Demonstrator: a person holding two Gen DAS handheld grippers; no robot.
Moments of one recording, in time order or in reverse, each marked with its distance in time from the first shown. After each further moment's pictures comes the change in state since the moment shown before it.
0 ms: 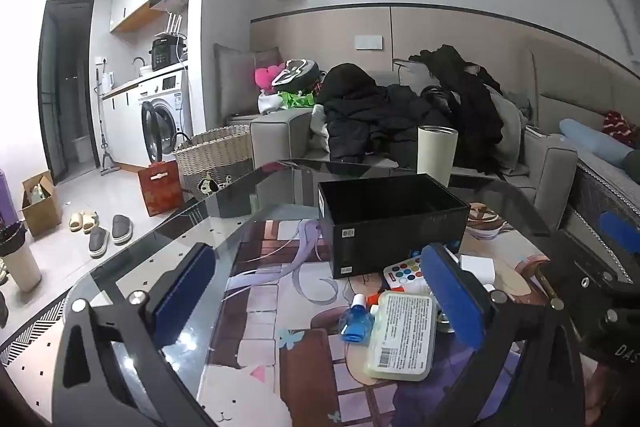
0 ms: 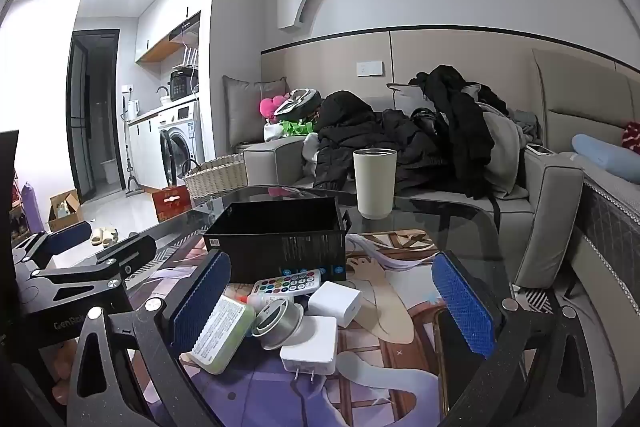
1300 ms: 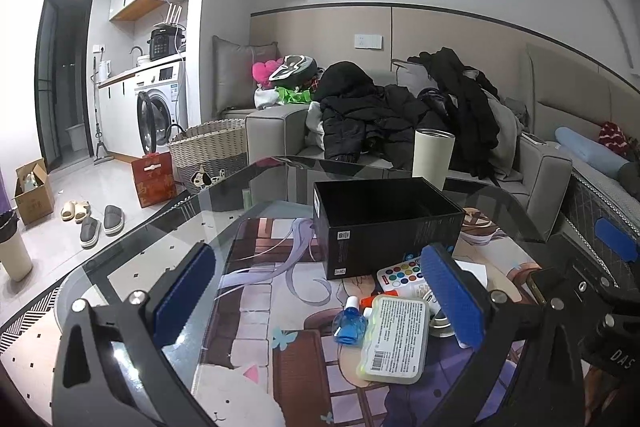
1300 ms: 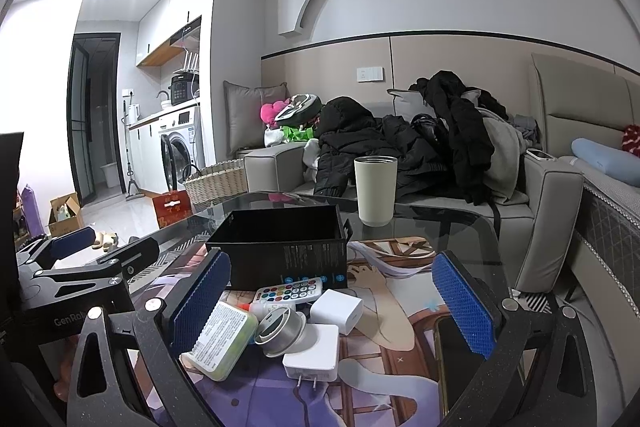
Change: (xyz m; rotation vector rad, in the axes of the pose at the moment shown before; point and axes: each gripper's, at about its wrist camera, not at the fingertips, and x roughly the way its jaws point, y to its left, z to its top) left arm -0.005 0.004 0.005 -0.029 -0.032 -0.025; right arm -0.004 0.000 0.005 0.002 -0.022 -0.002
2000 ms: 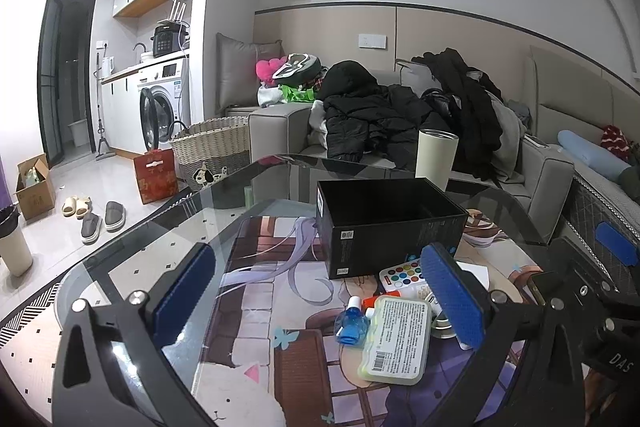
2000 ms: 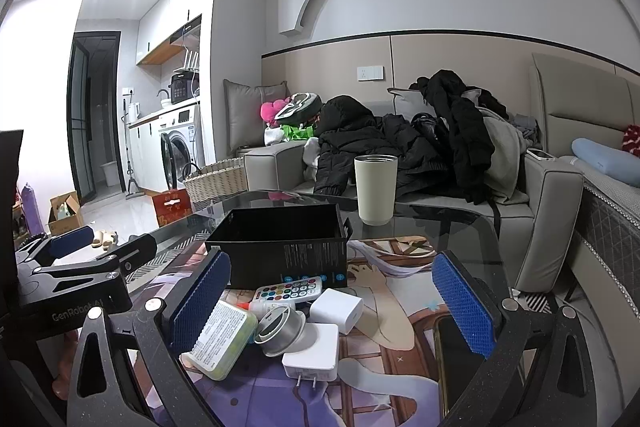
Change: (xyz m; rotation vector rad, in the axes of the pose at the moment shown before) left arm 0.001 0.002 0.002 -0.015 0.005 0.007; right arm 0.000 0.000 -0.001 -0.001 -0.001 0.000
